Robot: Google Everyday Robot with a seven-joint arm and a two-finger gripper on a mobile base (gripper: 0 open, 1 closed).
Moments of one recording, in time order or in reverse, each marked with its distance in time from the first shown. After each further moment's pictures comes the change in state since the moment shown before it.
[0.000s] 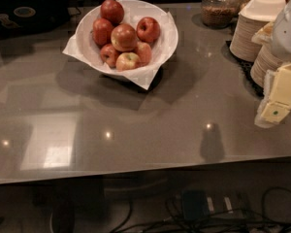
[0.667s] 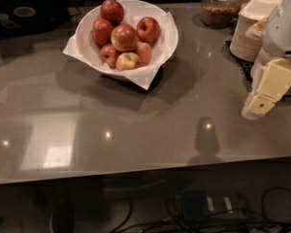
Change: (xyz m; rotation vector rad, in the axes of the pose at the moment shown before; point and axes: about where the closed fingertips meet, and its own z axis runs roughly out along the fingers) arm -0.015 -0.015 0.007 0.032 -0.077 0.020
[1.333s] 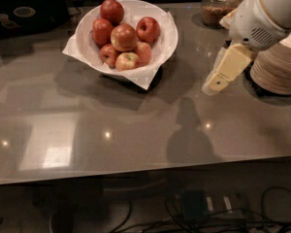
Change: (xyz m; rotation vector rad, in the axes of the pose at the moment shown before) arm -0.052 -0.049 0.034 0.056 -0.192 0.072
